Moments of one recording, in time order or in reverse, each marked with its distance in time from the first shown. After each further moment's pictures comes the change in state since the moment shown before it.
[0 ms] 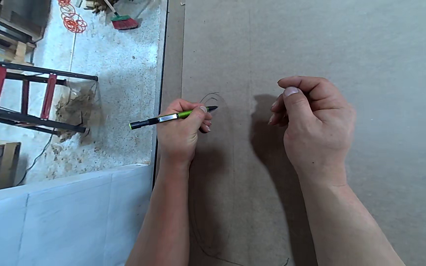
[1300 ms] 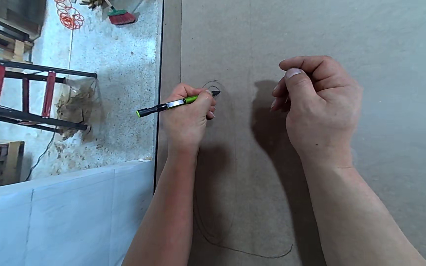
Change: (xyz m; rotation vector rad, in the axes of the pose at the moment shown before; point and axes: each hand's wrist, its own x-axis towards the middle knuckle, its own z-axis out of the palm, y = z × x) left_hand 0.002 0.000 0.016 0.127 0.073 0.016; right_hand 0.000 0.002 0.000 -0.035 -0.009 -0.009
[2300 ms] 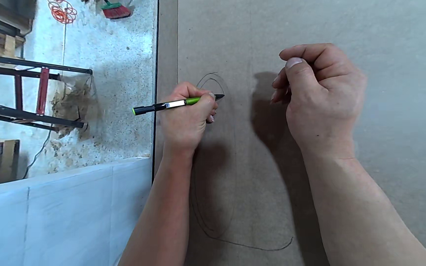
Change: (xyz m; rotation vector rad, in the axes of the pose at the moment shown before) left_hand -0.011 -0.001 -0.011 -0.019 -0.144 0.050; right_hand 0.001 0.002 0.001 -0.003 0.000 -0.023
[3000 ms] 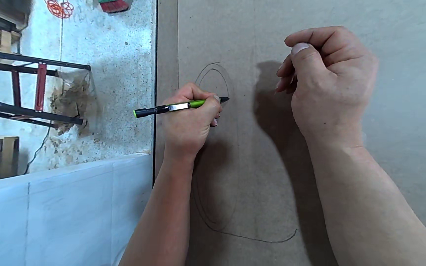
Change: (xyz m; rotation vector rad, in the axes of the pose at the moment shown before) left_hand -0.019 0.003 -0.004 0.003 -0.044 0.000; right_hand 0.000 0.000 0.000 -0.020 -0.009 -0.009
